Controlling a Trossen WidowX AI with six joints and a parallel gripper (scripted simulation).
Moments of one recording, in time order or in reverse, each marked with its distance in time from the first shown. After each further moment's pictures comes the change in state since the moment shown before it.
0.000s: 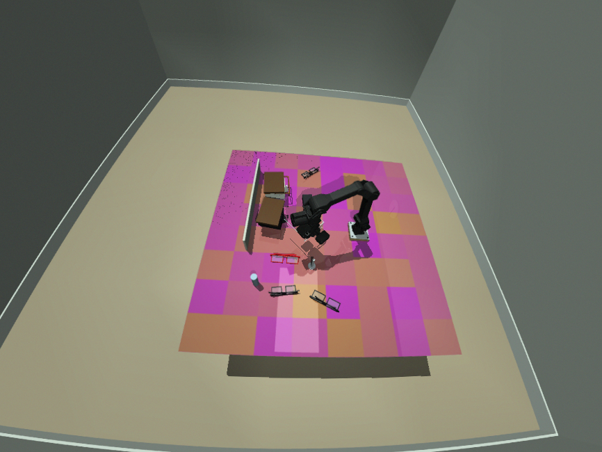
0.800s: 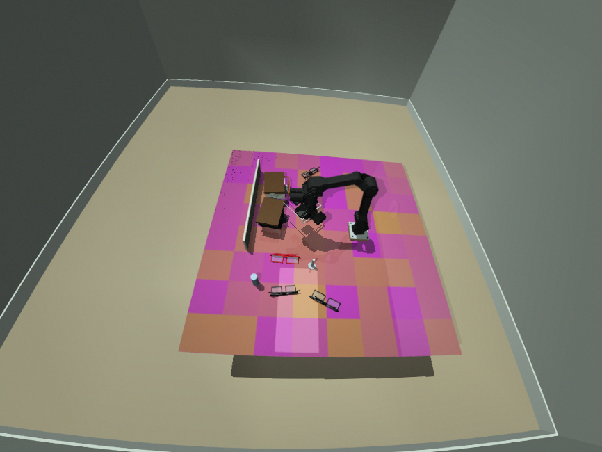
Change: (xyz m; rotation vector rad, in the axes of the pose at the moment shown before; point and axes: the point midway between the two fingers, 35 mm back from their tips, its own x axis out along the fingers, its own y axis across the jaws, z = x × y) arm 0.002 -0.086 -0.069 0.004 0.013 -0.008
